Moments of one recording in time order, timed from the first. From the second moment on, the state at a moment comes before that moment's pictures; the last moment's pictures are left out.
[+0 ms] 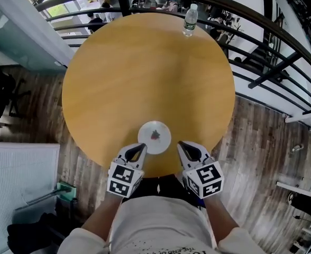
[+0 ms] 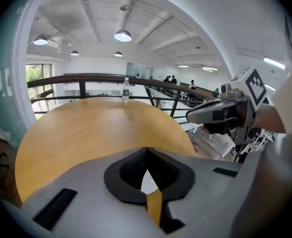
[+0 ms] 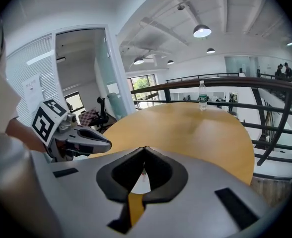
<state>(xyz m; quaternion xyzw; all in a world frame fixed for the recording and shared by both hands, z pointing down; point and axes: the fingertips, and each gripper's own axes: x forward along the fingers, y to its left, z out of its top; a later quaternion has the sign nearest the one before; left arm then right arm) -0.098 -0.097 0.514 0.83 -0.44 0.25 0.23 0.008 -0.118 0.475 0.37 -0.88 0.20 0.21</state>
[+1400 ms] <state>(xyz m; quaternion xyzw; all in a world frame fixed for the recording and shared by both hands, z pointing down) -0.111 -0.063 0.446 0.83 -0.47 0.20 0.23 0.014 -0.090 0.423 0.36 -0.89 0.19 0.19</state>
